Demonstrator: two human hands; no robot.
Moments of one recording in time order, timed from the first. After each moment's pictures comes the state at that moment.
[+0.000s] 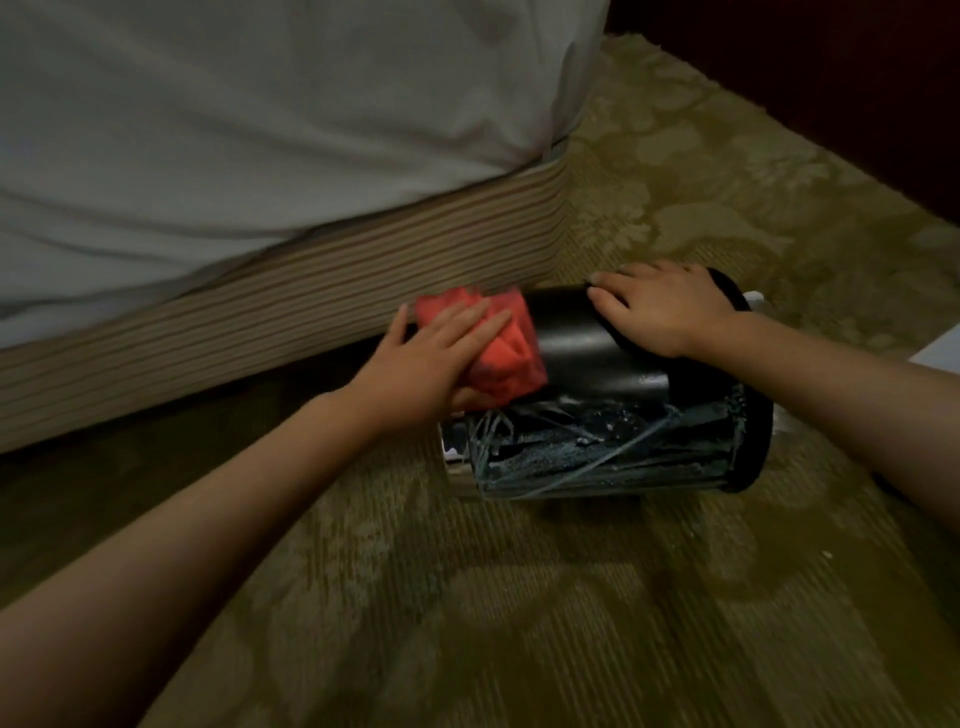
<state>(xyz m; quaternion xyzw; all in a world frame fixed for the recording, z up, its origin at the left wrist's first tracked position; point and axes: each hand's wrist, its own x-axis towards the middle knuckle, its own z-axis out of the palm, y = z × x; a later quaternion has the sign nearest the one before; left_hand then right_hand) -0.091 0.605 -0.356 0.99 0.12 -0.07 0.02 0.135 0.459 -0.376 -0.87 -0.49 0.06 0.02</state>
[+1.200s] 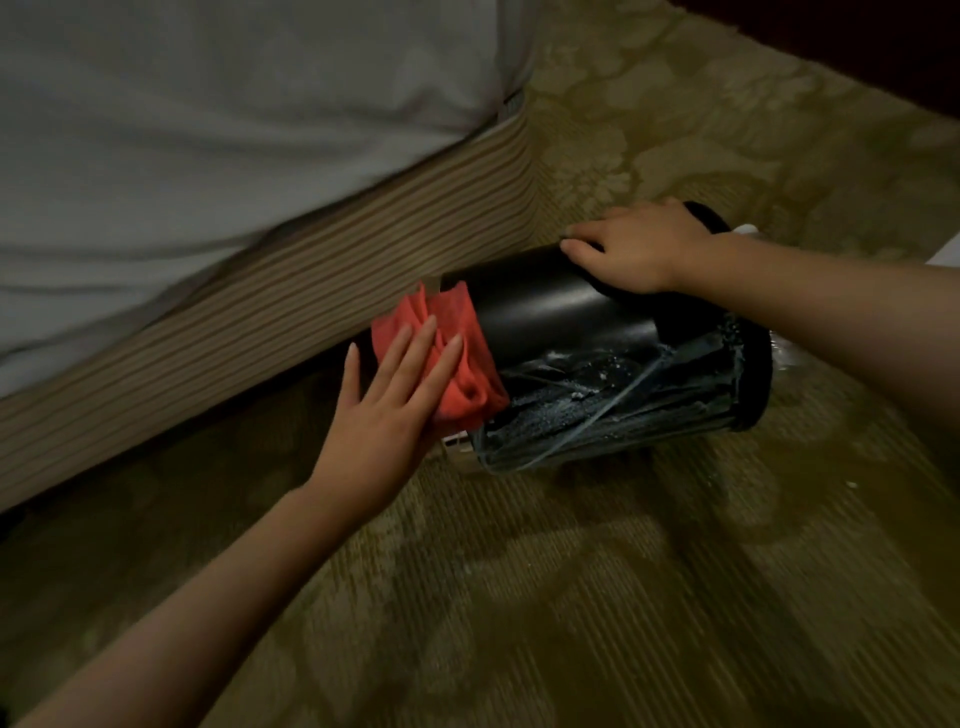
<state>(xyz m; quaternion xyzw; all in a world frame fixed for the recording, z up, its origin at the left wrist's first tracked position) -0.152 0.589 -0.385 0.99 0.12 0.00 -0.06 0.145 0.467 -0.375 -0.87 -0.49 0.07 0.02</state>
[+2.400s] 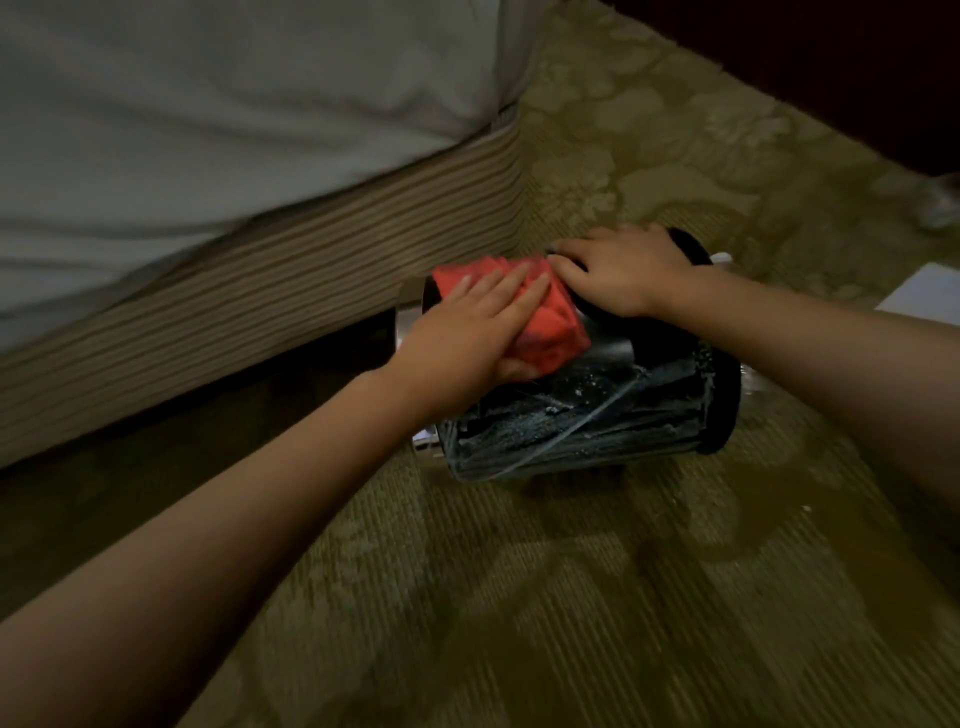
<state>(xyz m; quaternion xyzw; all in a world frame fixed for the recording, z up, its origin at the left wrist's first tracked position) -0.043 0.570 -0.361 1.00 0.04 -0.03 -0.02 0.142 0.467 -0.381 -0.87 -0.48 0.05 0.02</state>
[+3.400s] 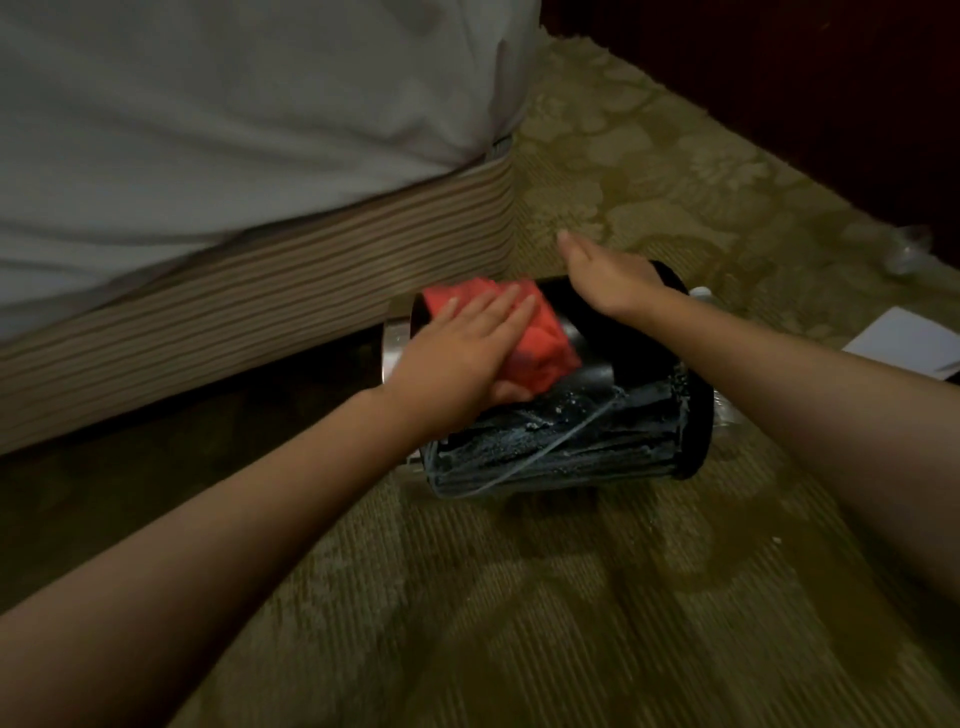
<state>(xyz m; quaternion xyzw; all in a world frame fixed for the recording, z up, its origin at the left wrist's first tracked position) -0.037 0.561 -0.361 1.00 0.07 -0.03 0.00 0.147 0.476 -0.370 -0.90 -0.36 0.16 0.20</state>
